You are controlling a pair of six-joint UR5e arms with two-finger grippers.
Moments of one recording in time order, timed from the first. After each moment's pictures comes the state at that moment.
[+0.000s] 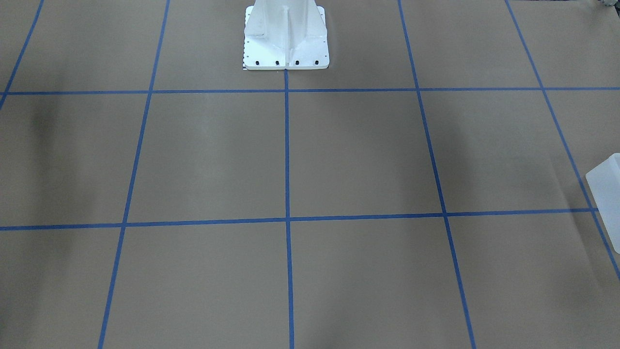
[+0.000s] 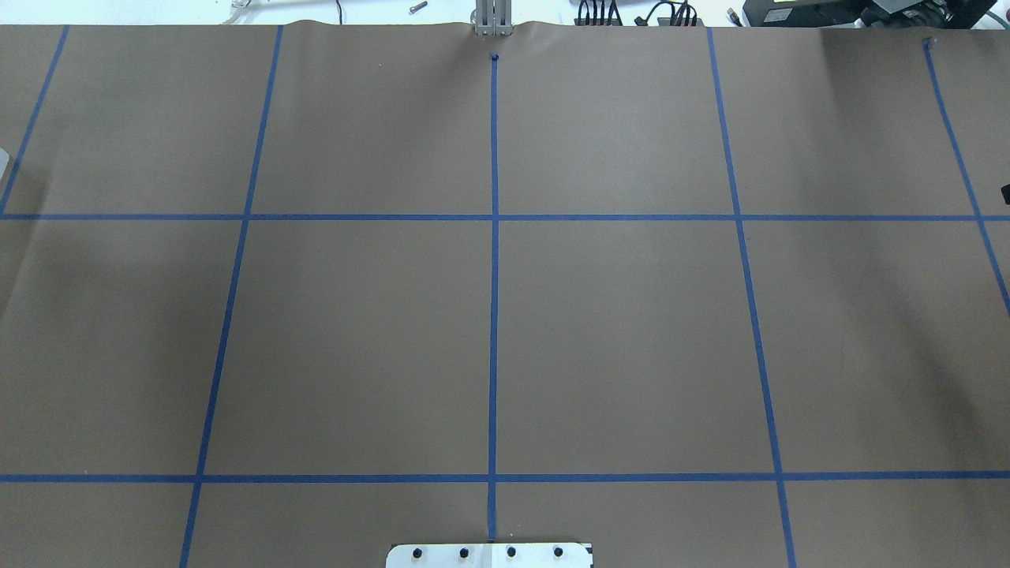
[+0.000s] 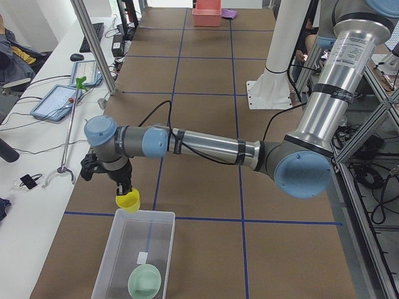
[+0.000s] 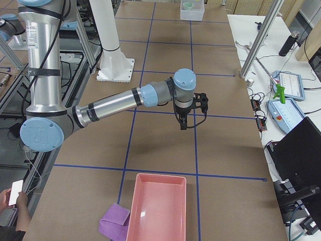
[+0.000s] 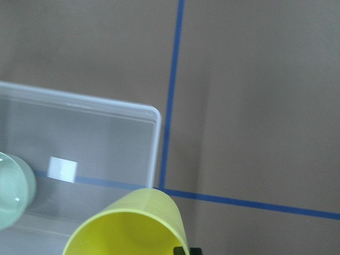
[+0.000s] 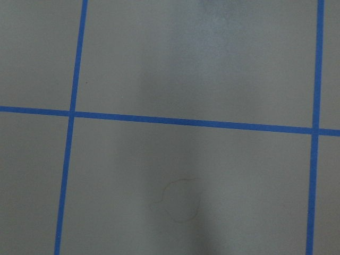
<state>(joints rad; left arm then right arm) -1.61 -1.97 -1.22 -1.53 -2.32 -0.08 1.39 -1.58 1.95 -1.62 2.43 0.28</state>
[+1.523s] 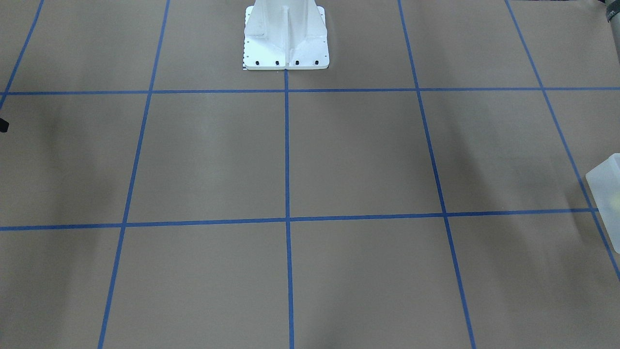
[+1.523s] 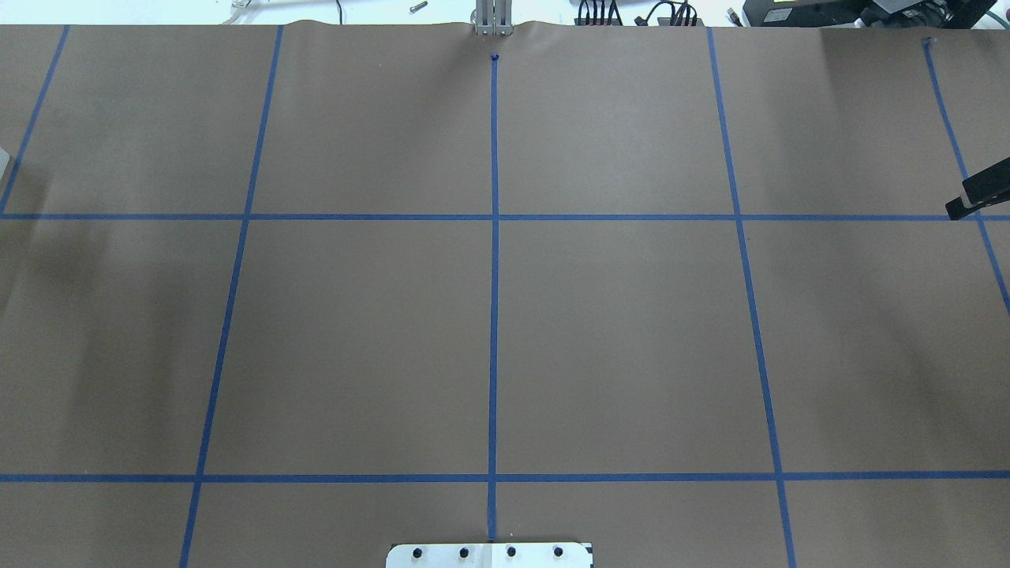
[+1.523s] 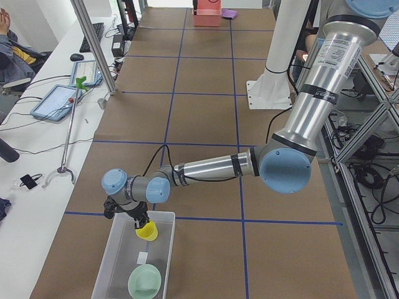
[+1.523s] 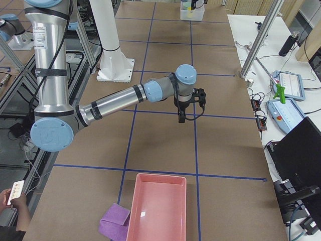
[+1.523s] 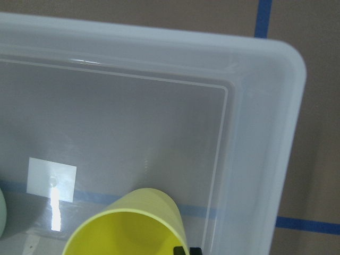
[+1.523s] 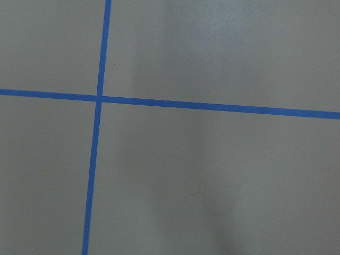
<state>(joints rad) -1.41 -1.94 -0.95 -1.81 -2.31 -0.20 1.30 -1.56 1.96 -1.62 2.42 0.36</state>
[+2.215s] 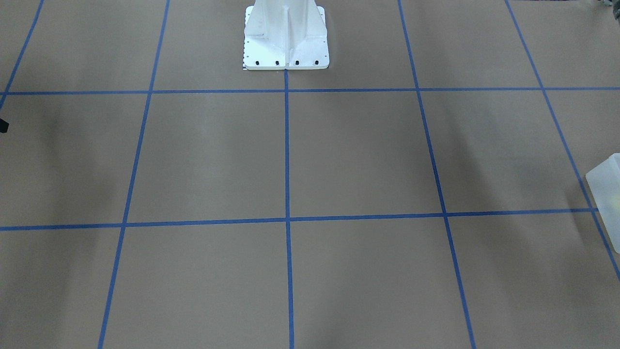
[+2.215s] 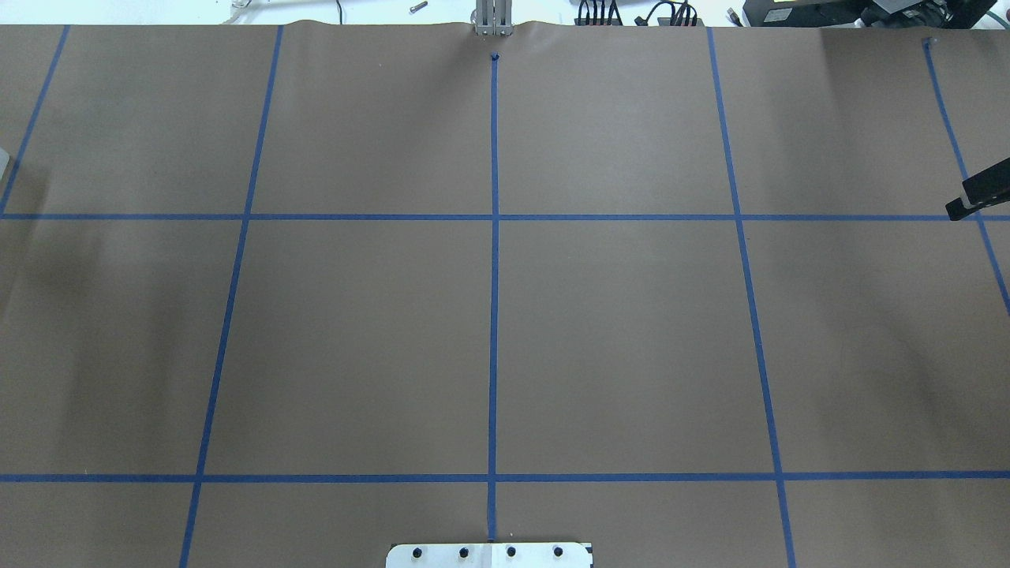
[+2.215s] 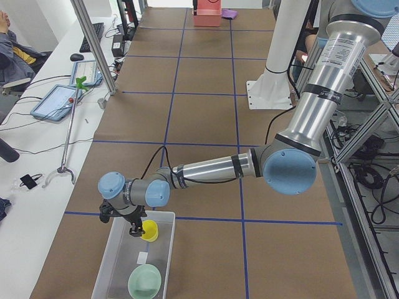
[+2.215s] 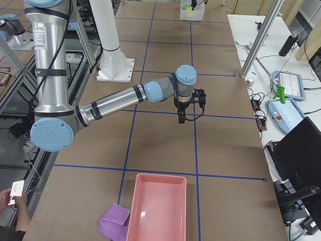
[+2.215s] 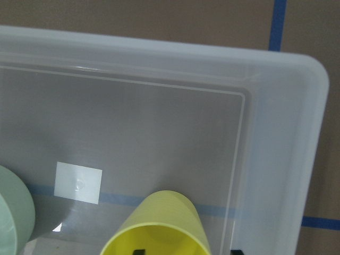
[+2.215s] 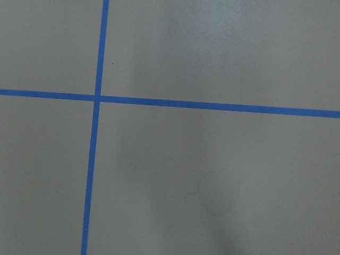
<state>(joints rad) -1.47 -1.94 -0.96 -1.80 -2.31 -0.15 1.30 -1.56 1.96 -1.62 2.42 0.36</state>
